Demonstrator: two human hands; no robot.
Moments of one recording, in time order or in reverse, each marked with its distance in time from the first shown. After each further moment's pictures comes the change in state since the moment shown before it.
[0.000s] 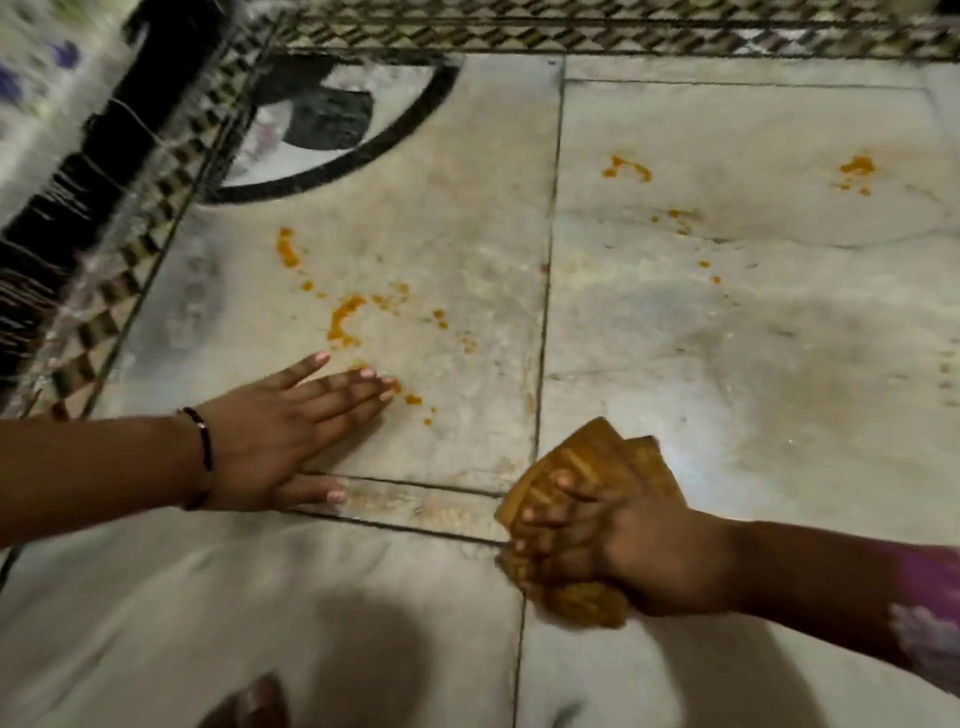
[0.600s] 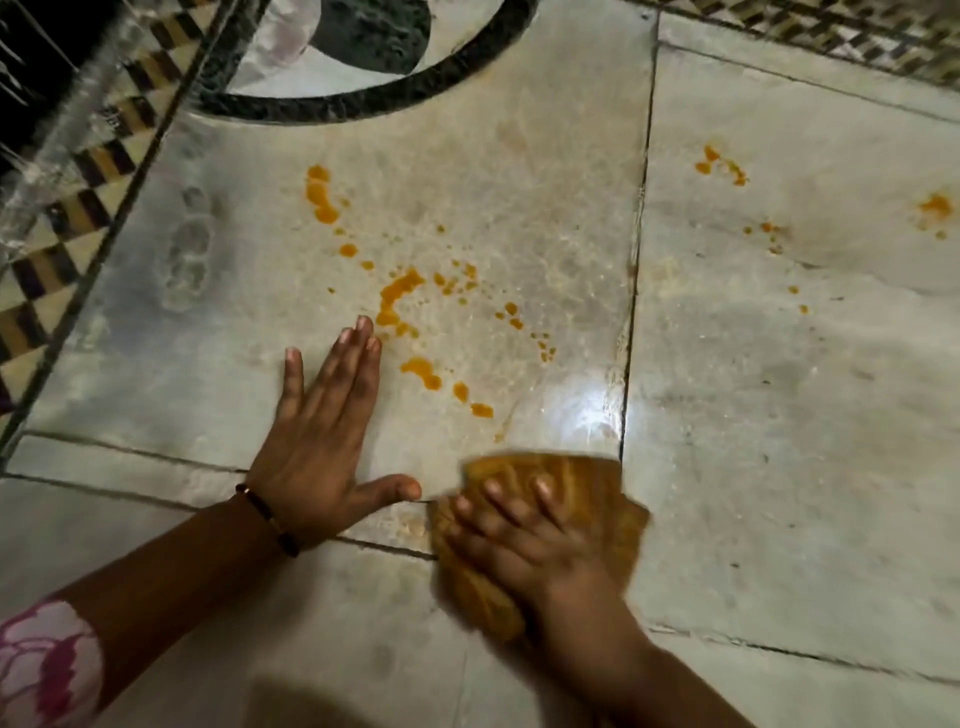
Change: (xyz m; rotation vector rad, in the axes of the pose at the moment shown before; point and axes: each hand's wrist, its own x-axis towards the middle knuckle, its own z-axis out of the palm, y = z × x) left_hand 0.006 0.010 0.082 -0.568 0.299 -0.491; right_hand 0.134 -0.064 0.022 0.111 0.321 0.476
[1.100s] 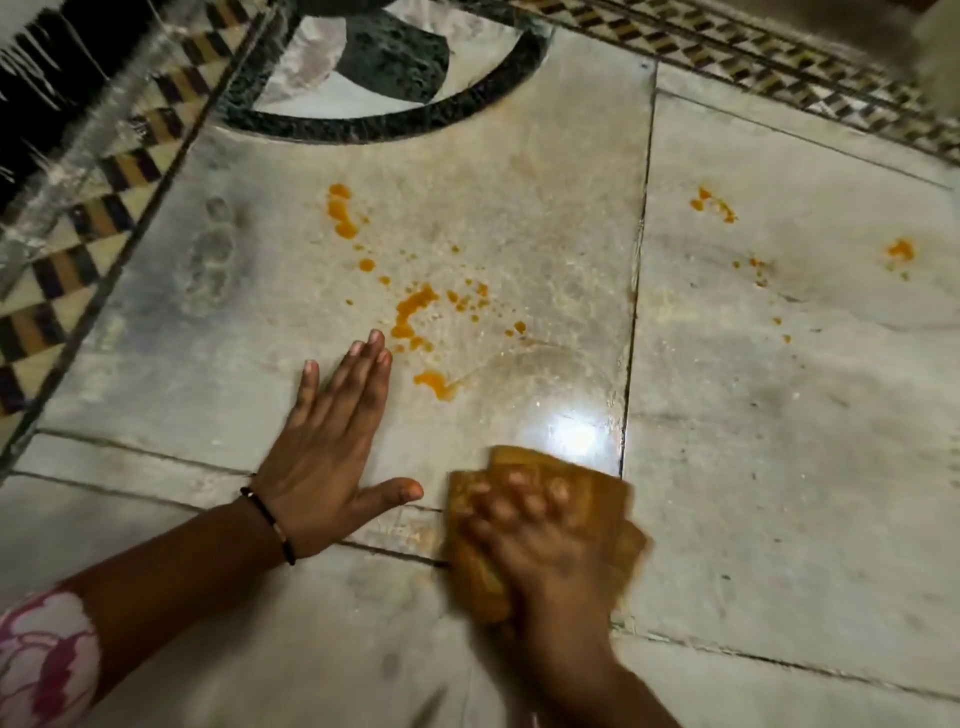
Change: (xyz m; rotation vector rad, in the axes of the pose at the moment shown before) left_hand -0.006 -0.006 -0.006 -0.061 0.019 0.033; right_hand 0.012 -0.020 0.010 -0.018 0.178 0.224
